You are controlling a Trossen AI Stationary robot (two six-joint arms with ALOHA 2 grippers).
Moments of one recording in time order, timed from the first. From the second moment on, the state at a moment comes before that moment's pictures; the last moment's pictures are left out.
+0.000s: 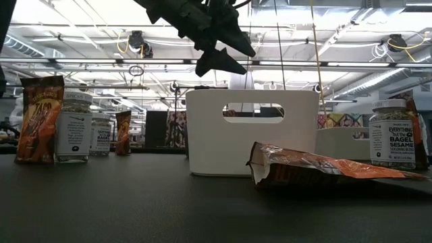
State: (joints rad) left arm 0.09 1.70 1.29 -0.22 0.17 -0.36; right arm 1.03 1.69 1.15 -0.81 -0.19 2.32
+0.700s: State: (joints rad) left arm 0.10 1.63 1.29 -0.35 0.23 -0.31; right arm 0.71 1.49 1.57 -1.51 0.06 1.78
